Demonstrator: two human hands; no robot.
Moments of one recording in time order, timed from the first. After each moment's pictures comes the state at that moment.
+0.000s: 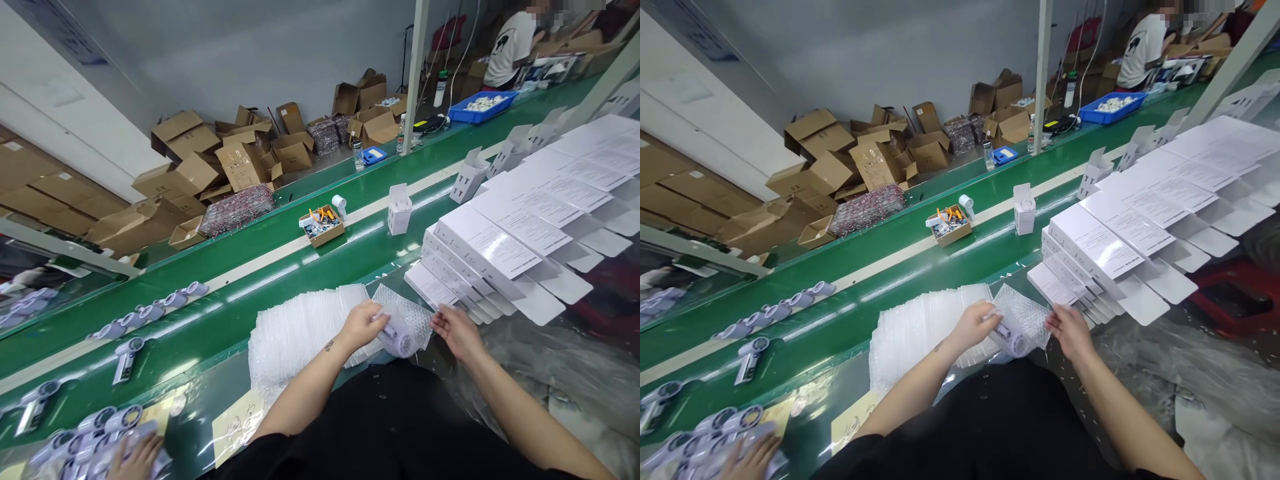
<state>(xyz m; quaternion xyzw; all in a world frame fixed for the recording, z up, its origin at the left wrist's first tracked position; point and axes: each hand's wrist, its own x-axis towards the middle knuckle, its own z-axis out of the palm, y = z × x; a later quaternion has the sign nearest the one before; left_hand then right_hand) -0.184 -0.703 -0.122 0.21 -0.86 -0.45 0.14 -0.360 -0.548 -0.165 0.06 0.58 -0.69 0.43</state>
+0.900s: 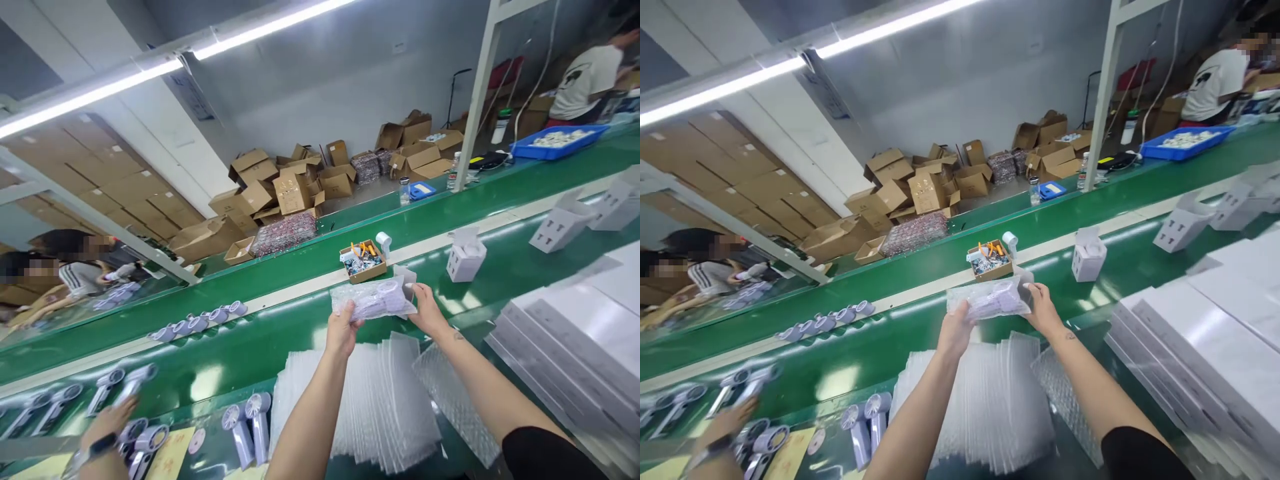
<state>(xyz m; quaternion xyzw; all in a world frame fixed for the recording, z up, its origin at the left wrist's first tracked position) -0.155 -0.855 -0.097 0.40 -0.33 -0.72 0.47 -0.378 -0.804 -0.194 -0.54 0.68 -0.48 0.12</state>
